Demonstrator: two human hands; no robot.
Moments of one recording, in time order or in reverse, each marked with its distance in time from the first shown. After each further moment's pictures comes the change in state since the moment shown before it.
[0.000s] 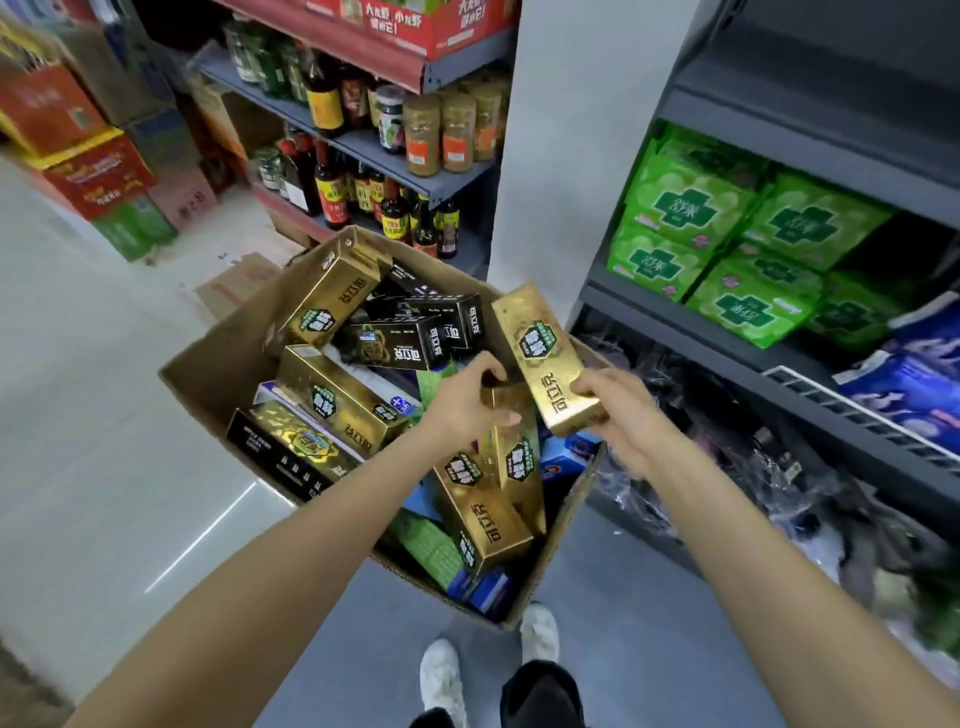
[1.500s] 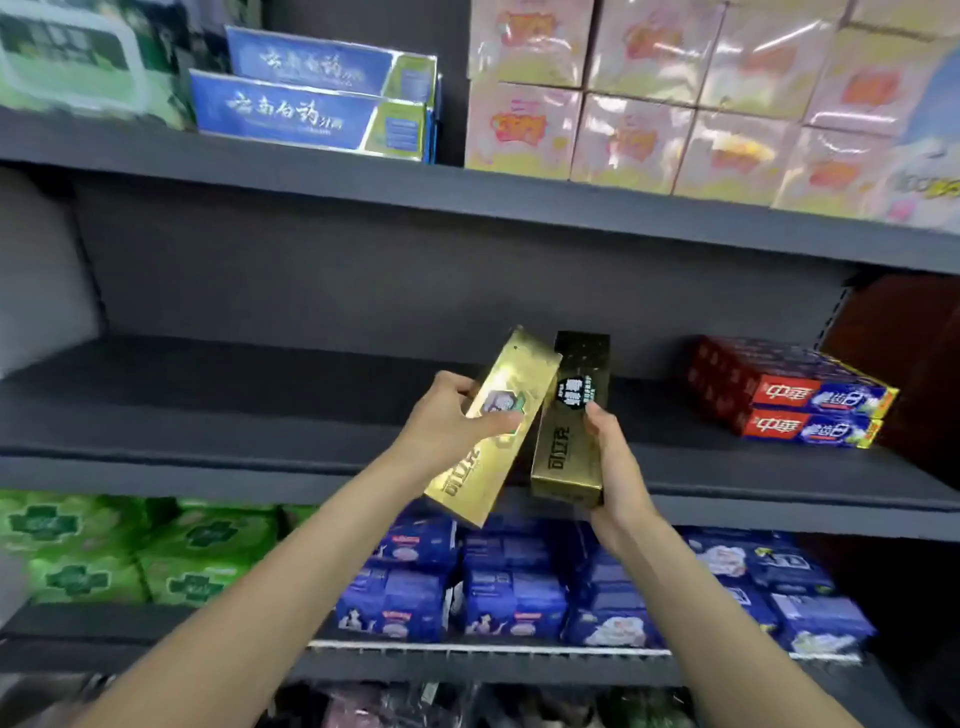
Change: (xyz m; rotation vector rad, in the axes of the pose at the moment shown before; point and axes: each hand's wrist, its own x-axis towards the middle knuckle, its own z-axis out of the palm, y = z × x) left_hand 0.071 0.584 0.338 -0.233 -0.201 0.540; right_hand -0.093 -0.084 -0.614 0.540 0.445 -0.536
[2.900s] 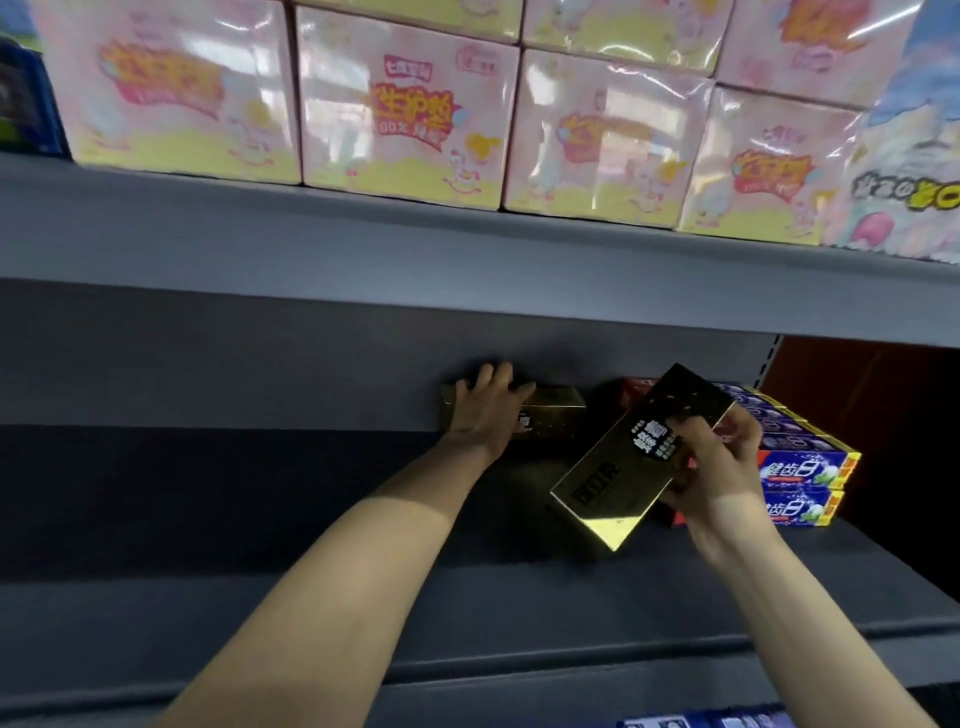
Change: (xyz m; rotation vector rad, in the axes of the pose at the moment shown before) left_hand 0.271 0.021 0.207 1.072 -0.038 0.493; right_hand 0.139 -0.104 -0.179 0.092 0.332 -0.334
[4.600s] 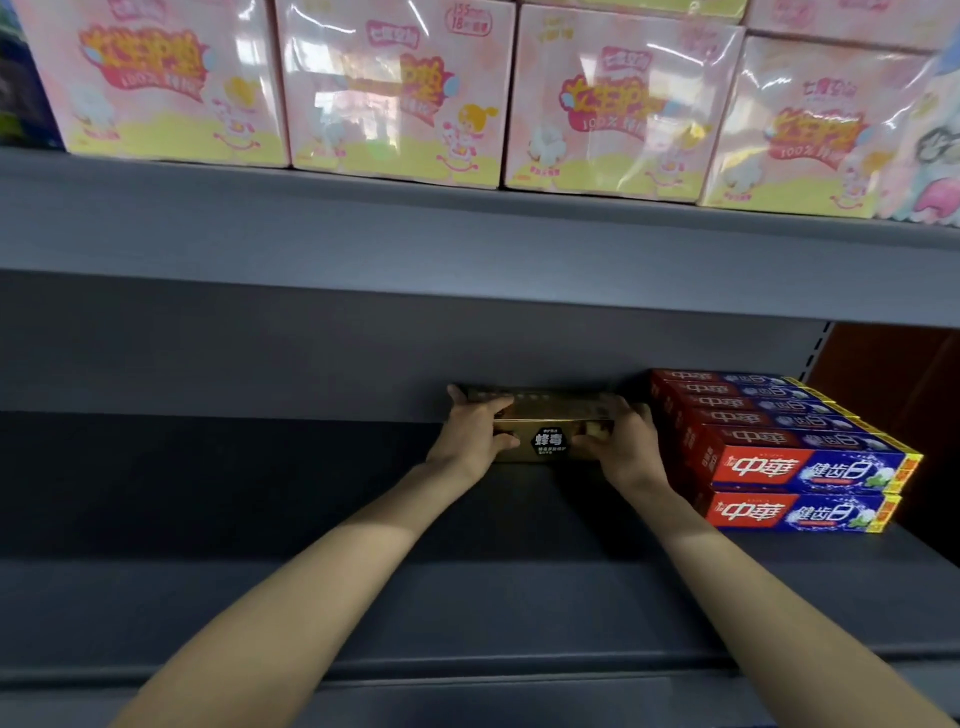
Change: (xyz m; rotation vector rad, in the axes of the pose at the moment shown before) left_hand -0.050 -0.015 -0.004 -0.559 -0.061 -0.283; right_hand 0.066 0.070 0.037 -1.128 -0.218 -0.167
